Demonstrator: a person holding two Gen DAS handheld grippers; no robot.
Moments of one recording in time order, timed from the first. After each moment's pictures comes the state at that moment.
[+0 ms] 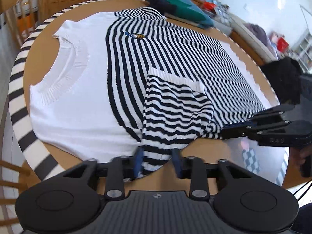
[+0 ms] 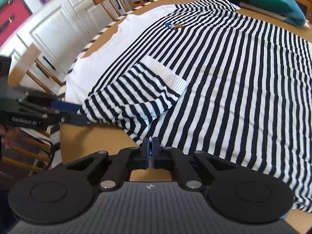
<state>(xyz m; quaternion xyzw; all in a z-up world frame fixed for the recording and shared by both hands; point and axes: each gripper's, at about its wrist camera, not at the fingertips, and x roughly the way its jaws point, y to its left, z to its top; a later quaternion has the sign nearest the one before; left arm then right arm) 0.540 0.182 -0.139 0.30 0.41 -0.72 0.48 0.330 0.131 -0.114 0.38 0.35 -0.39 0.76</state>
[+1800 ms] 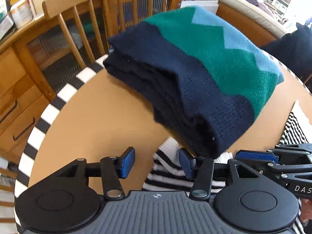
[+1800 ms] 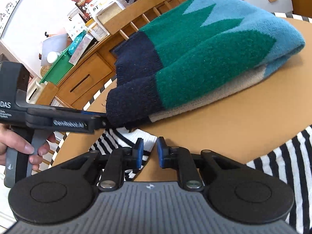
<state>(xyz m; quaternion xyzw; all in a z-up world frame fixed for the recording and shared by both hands) 0.455 -0.380 -0.154 0.45 0.26 -0.77 0.38 0.235 -0.223 -0.156 0.48 0.05 -0.59 0.65</state>
